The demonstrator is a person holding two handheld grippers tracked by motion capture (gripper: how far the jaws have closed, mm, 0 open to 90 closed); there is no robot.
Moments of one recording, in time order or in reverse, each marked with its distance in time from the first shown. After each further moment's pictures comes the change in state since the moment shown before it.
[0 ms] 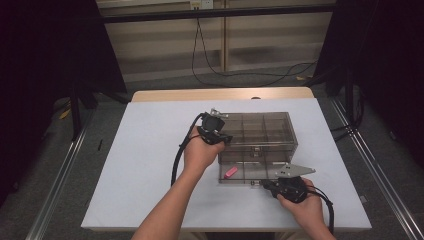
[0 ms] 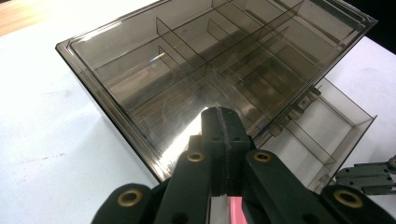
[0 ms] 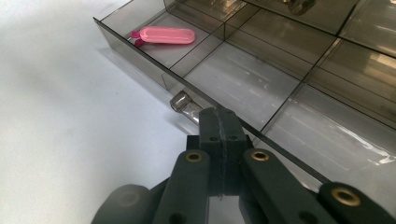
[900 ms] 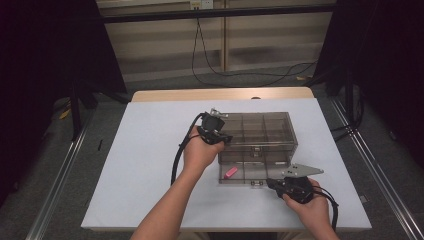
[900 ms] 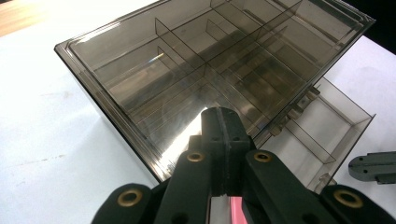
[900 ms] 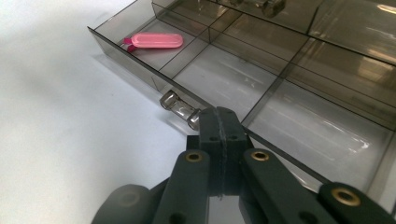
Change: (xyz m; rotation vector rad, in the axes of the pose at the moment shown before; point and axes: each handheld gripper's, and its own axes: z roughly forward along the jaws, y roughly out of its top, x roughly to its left) left arm 0.001 0.000 0.000 0.010 -0.008 0.008; right arm -0.005 -0.002 -0.013 -0.015 -0.013 0.040
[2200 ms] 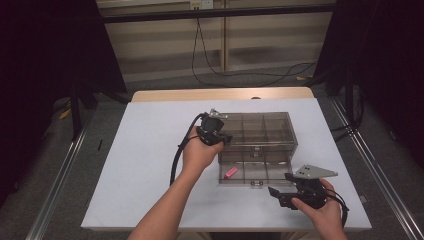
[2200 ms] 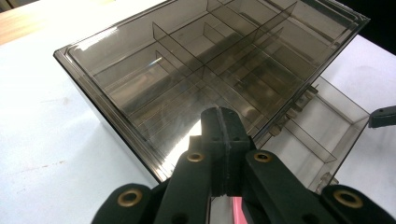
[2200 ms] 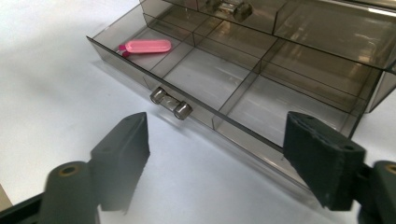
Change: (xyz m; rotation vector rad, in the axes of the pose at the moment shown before) left arm 0.000 -0.003 0.000 -0.026 -0.006 0.029; right arm -0.009 -0.006 -0.022 -0.036 -0.014 0.035
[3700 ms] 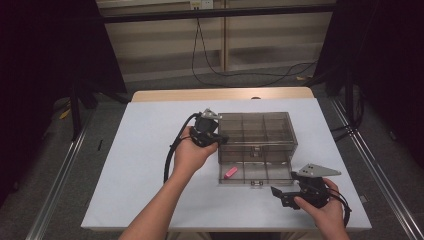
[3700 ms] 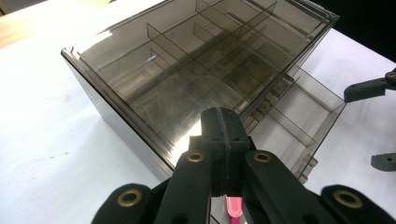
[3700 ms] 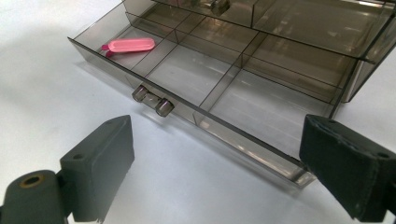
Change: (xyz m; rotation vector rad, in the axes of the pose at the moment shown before) left arm 0.001 -0.001 -0.022 -0.013 -0.038 0.017; right arm -0.009 -0.002 -0.001 0.002 -0.027 0.034
